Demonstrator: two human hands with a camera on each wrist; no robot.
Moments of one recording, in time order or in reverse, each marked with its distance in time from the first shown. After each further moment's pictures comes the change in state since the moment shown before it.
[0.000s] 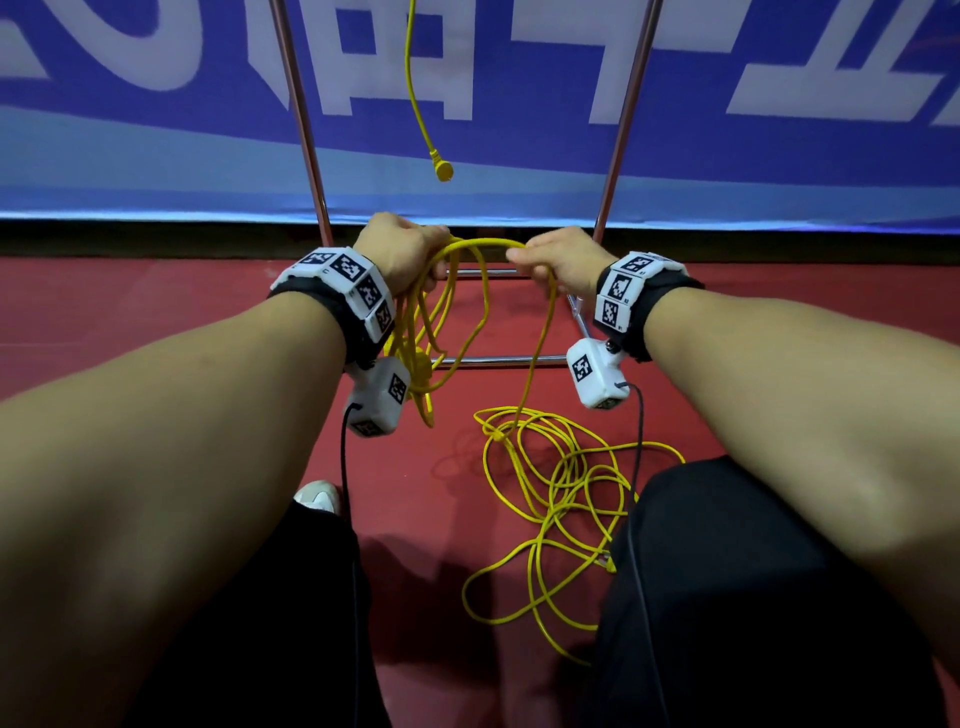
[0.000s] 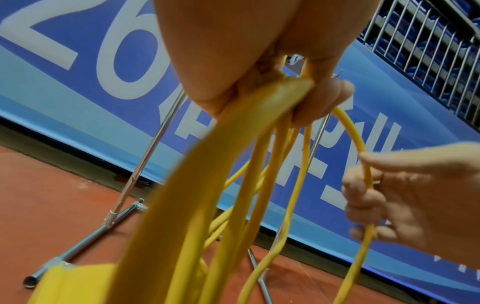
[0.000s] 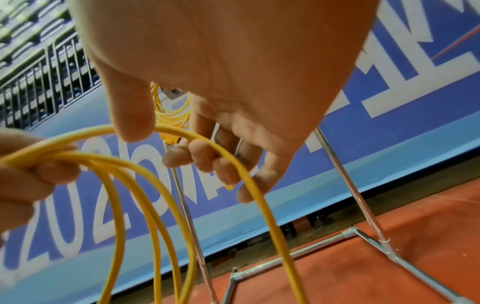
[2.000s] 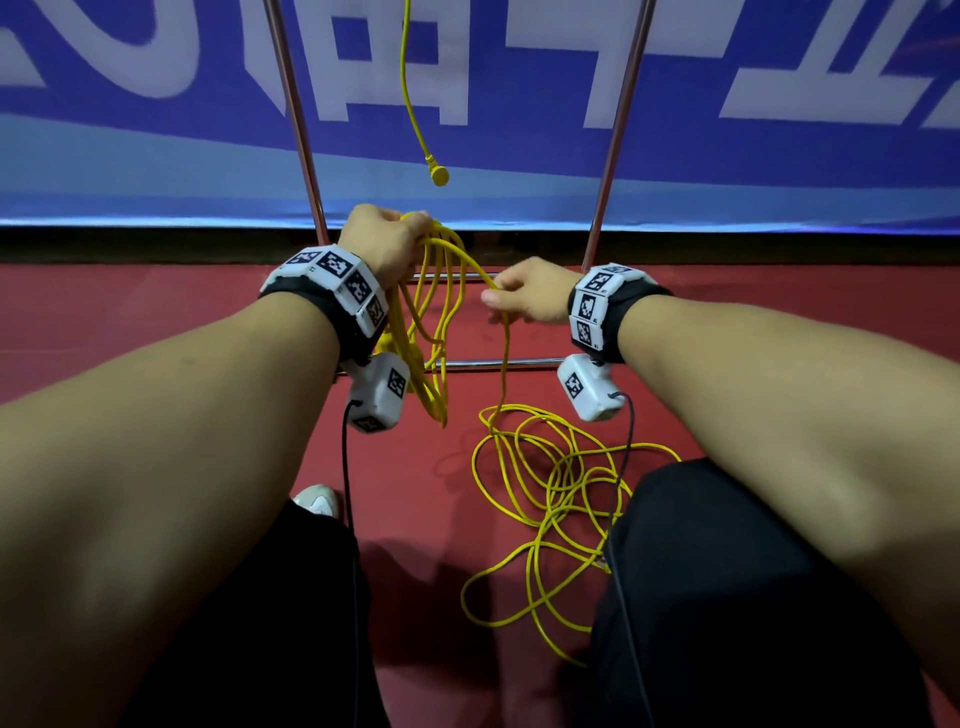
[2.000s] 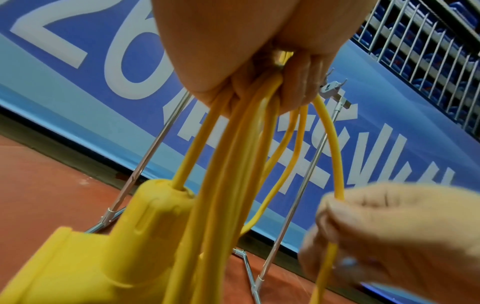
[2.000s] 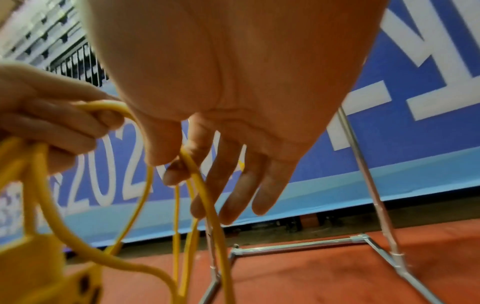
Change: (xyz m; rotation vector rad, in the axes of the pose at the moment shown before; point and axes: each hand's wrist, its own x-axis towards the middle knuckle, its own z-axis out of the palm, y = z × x) left_hand 0.011 0.003 -0.005 -0.045 0.133 0.005; right_hand 0.002 0.011 0.019 -0.320 -0.230 -0.092
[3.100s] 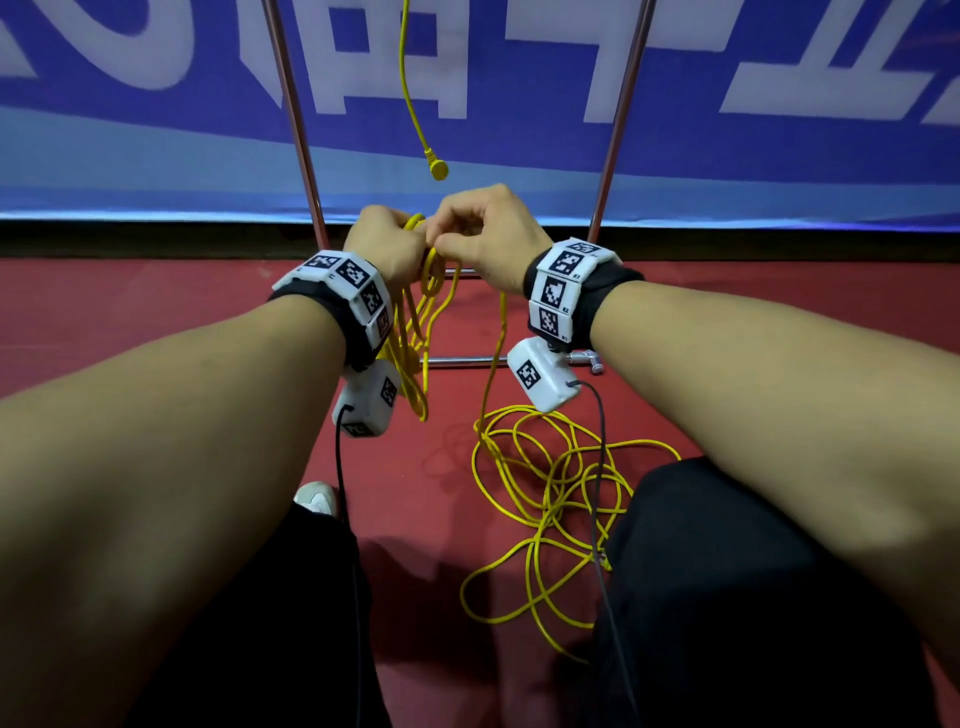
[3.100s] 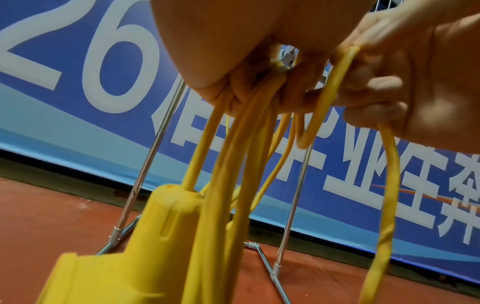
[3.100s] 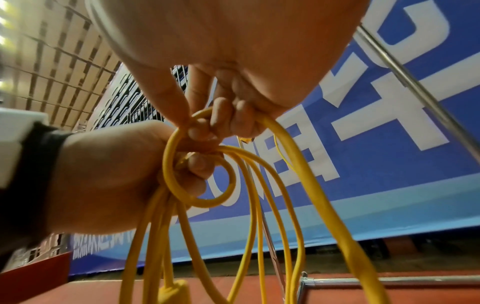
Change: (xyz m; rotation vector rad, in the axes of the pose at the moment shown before) left_hand 0.001 -0.009 0.005 0.116 -0.024 0.056; right_hand 0.008 -0.067 0.014 0.154 0.364 -0.387
